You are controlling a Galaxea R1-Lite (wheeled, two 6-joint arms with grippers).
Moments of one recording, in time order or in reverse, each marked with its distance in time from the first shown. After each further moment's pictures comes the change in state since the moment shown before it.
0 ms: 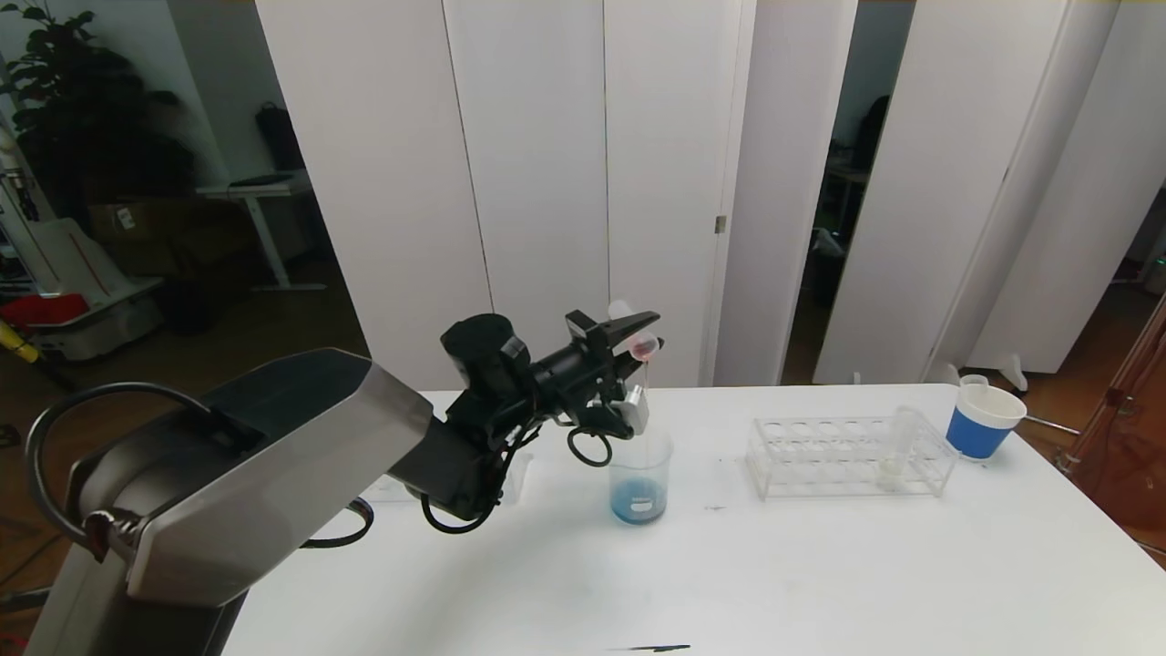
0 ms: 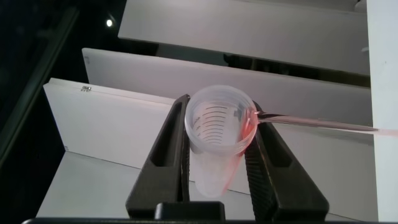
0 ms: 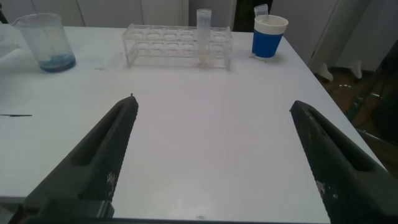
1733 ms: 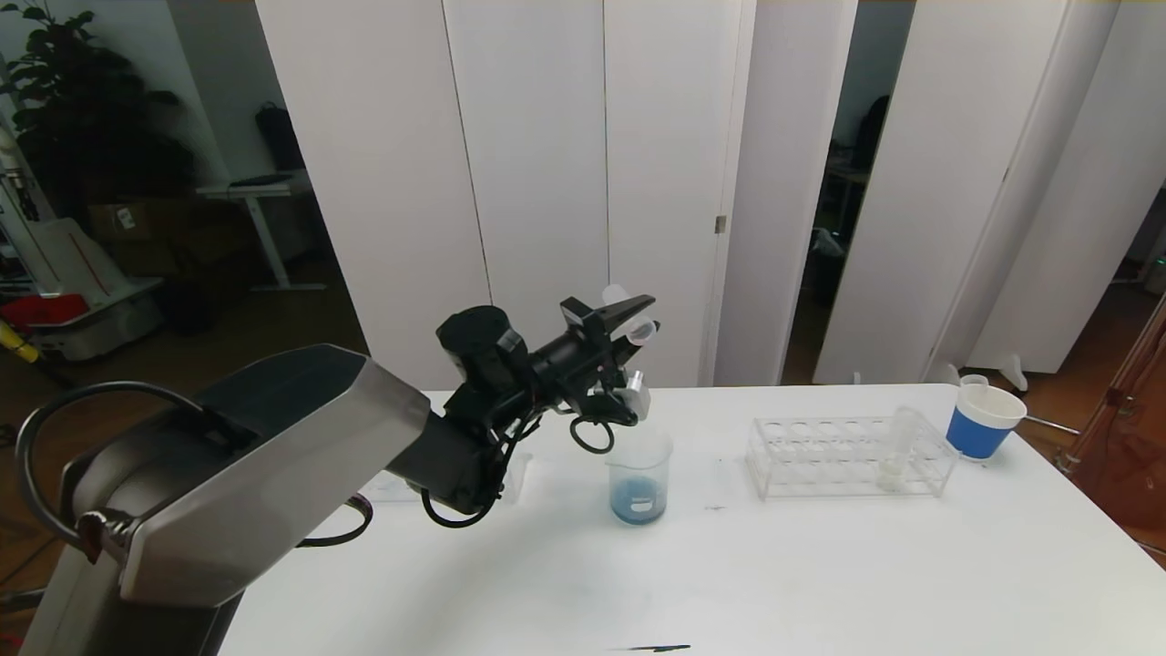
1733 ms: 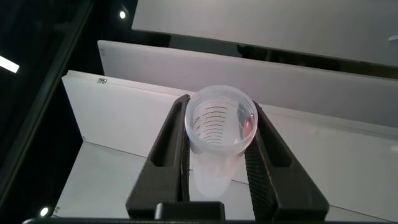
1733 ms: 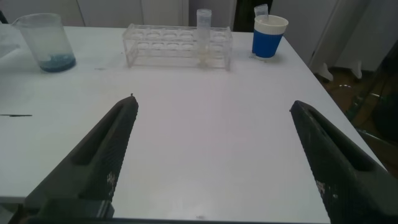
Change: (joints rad) left arm 0.000 -0.008 -0.020 -0.020 0.050 0.008; right arm 0.000 0.000 0.000 0.000 0.000 0.000
